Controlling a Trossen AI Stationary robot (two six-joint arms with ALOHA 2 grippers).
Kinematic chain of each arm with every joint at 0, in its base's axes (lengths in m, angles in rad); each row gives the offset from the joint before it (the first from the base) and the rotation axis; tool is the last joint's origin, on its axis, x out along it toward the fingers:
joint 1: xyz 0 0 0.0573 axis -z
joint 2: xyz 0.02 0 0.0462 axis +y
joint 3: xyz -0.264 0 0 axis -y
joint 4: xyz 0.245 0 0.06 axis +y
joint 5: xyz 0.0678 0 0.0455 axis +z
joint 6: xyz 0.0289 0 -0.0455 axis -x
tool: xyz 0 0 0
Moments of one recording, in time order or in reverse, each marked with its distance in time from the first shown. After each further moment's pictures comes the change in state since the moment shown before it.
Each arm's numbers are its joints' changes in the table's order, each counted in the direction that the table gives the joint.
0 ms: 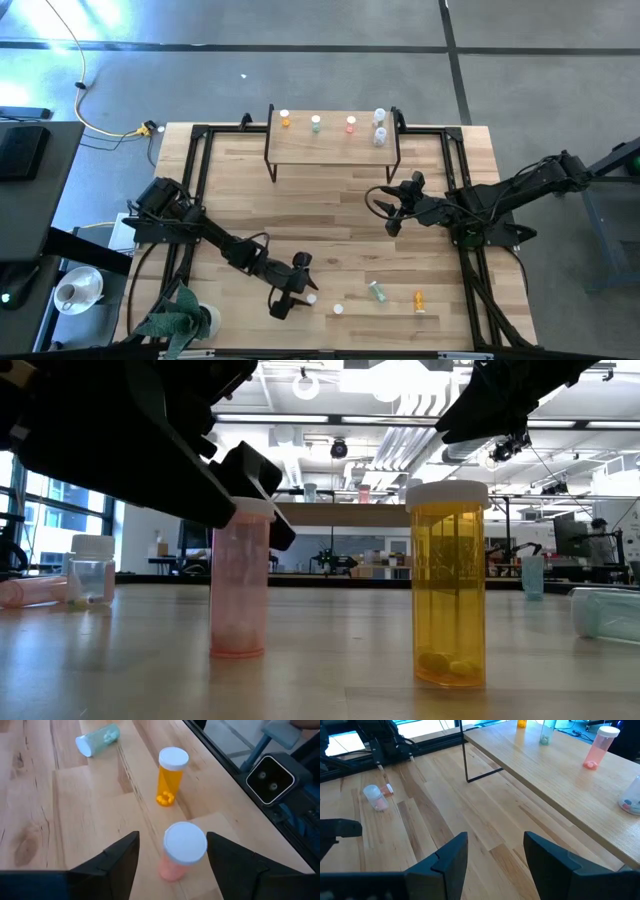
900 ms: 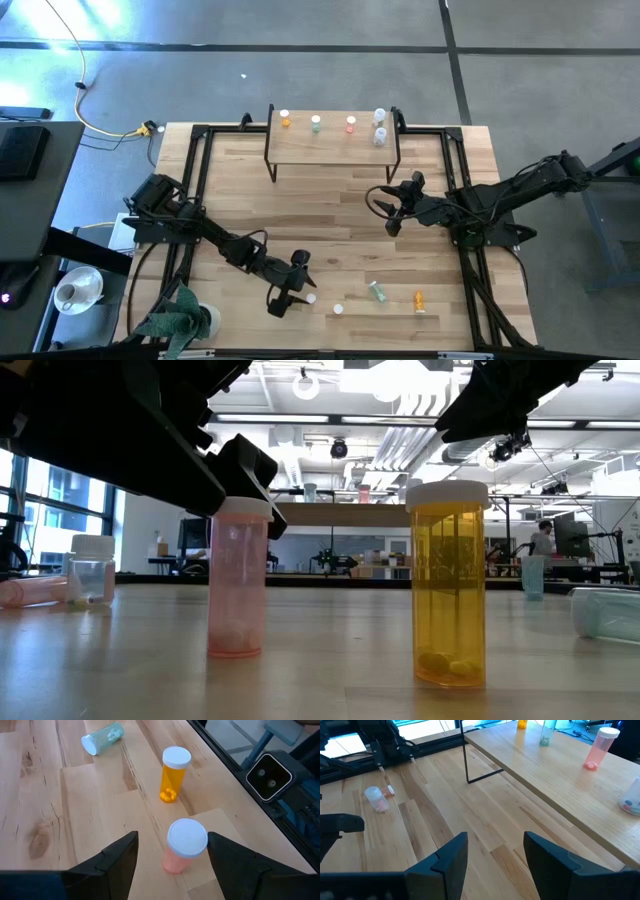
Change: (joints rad) left arm -0.006 -0.048 -0.005 0.069 -0.005 -0.008; right arm 0.000 -0.002 0.000 -0.006 0.000 0.000
